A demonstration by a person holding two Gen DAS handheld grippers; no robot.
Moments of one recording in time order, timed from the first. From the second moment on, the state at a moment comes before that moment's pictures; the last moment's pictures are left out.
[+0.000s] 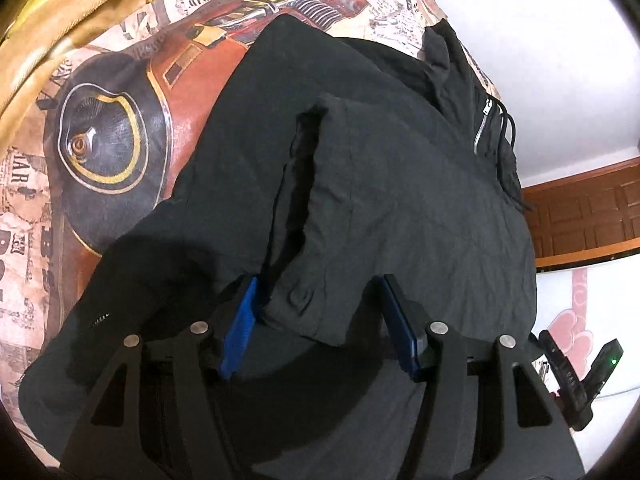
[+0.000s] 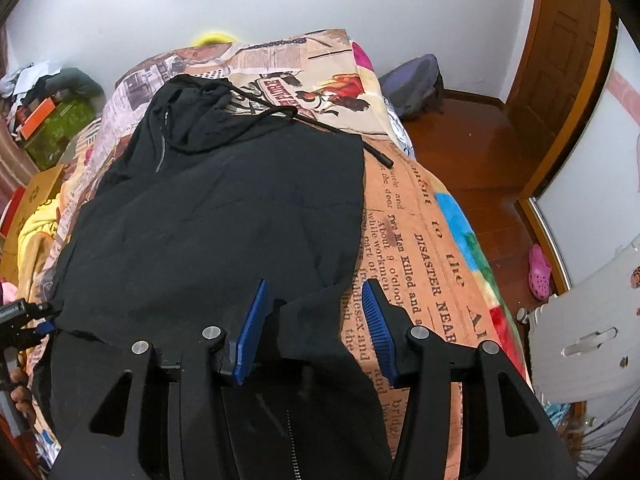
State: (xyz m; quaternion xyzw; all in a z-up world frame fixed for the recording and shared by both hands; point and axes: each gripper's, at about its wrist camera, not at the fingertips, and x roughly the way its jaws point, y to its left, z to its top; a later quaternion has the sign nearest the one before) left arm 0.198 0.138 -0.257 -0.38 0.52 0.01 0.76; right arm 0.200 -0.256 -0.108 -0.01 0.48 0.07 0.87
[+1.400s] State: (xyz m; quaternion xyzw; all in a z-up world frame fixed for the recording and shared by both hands) left arm 0.226 0.155 -0.187 -0.09 0.45 0.14 0.87; right arm 0.207 -0.252 -0.122 -0.03 0.50 0.06 0.86
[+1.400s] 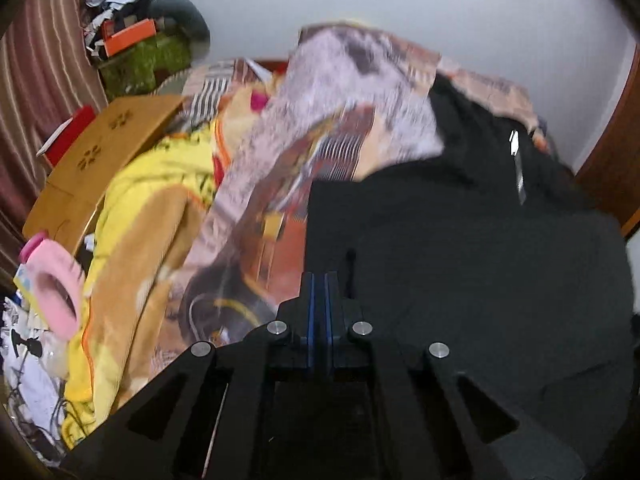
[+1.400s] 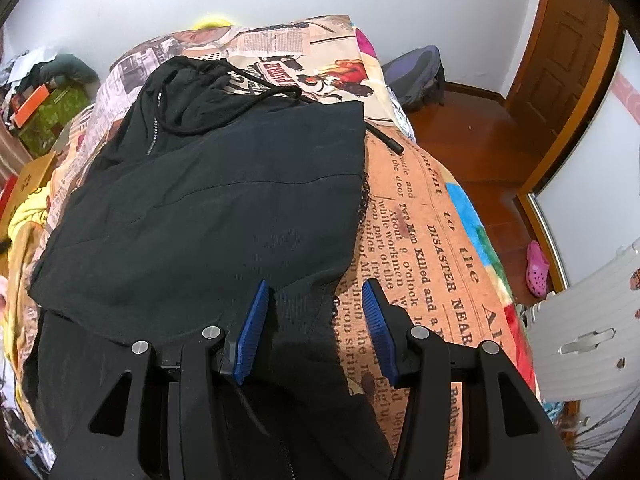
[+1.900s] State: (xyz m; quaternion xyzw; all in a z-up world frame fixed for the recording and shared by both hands) left arm 0.248 0.115 -0.149 -0.06 0.43 0.10 0.89; right arm 0.233 -0.228 -0.085 -0.04 0.45 0.10 0.89
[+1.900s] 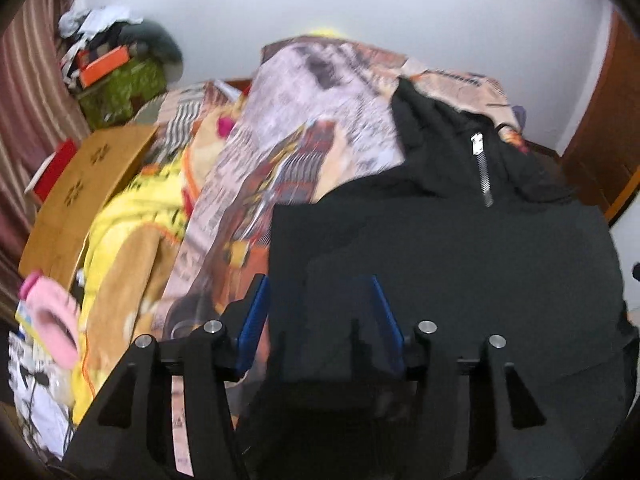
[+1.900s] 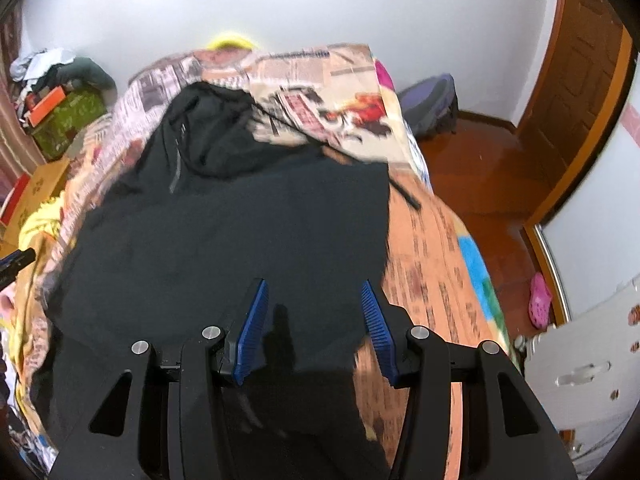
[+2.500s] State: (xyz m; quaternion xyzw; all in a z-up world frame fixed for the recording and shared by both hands) left arm 0.386 0.075 -0.107 -0.05 0.41 0.02 0.91; right arm 0.346 -0.181 -0.050 -0.02 0.41 0.16 0.90
